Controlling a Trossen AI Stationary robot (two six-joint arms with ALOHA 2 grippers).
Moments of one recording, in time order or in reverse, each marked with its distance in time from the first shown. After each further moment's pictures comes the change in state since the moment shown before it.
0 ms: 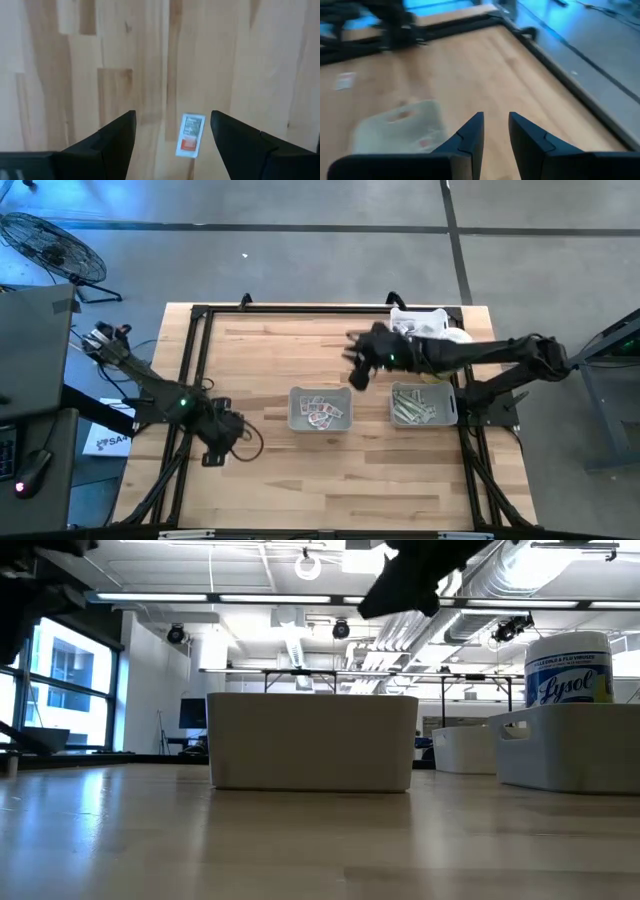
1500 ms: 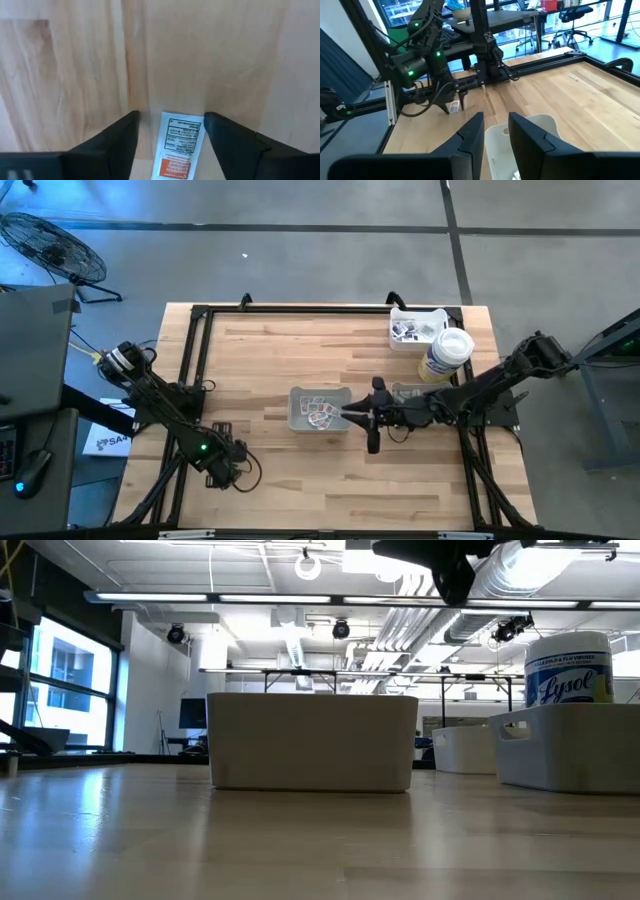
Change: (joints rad) left arm -0.201 0.386 -0.148 0.293 0.027 -0.183; right arm 0.486 0.006 -0.327 0.686 0.188 0.120
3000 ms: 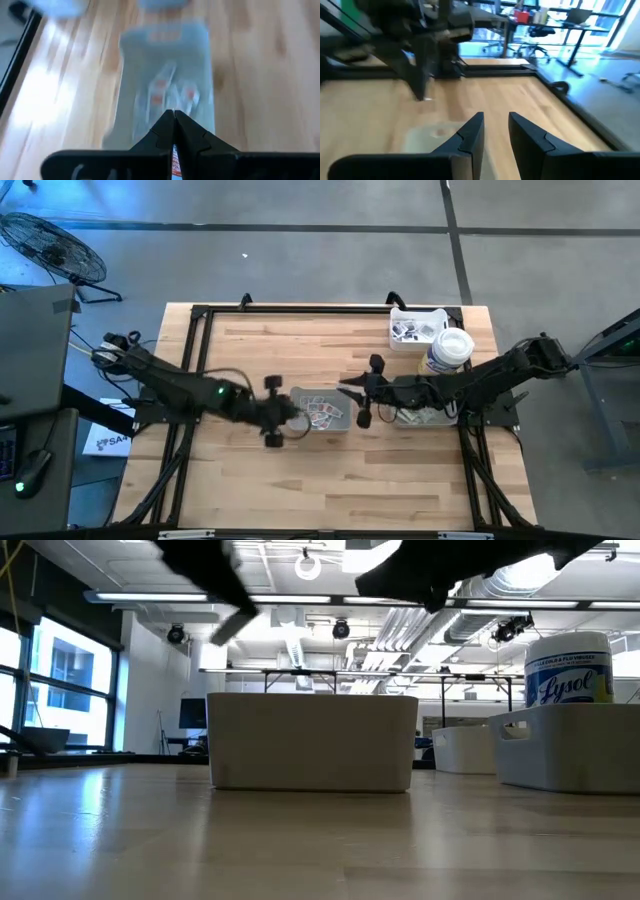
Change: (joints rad) left arm 0.467 -0.164 0.307 0.209 -0.402 0.671; right arm -0.180 0.000 0.001 -0.028 -0.036 -0.286
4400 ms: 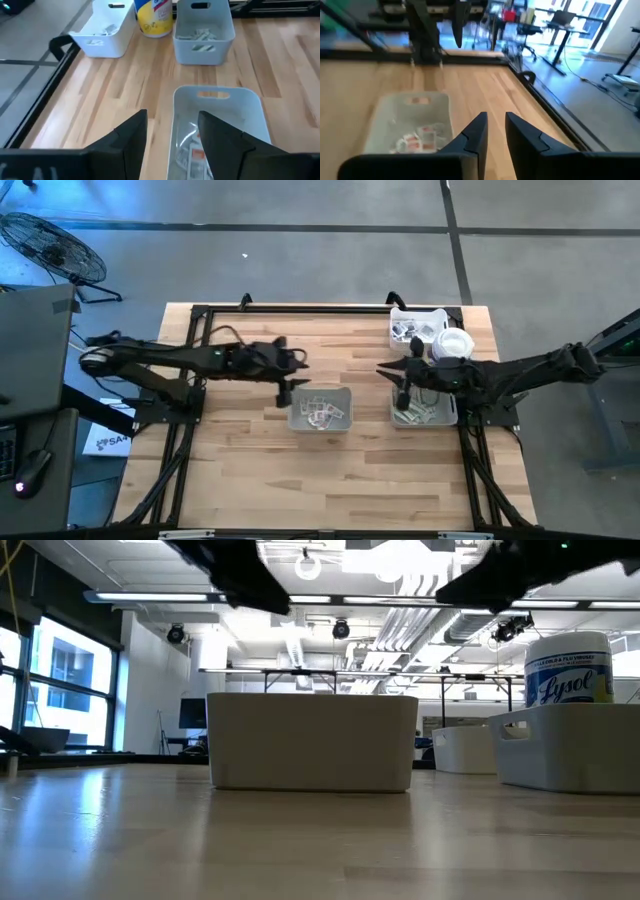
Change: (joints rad) left arm 0.371 -0.107 -0.078 0.322 0.293 0.202; right arm -0.107 -0.514 -0.193 -0.365 -0.037 -0.094
